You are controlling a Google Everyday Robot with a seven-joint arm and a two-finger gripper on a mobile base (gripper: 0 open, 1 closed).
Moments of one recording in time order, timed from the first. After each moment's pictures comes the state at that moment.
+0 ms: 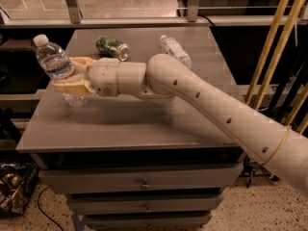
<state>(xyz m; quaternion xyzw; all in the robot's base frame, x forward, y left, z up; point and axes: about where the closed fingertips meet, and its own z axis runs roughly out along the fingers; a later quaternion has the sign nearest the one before) 0.562 0.223 0.916 -0.53 0.45 0.42 0.58</state>
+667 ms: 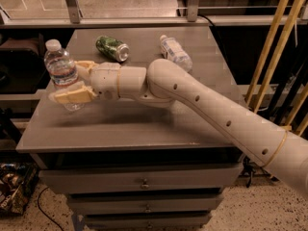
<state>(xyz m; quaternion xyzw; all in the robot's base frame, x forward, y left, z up) 0.564 0.224 0.903 -0.52 0.47 0.43 0.57</state>
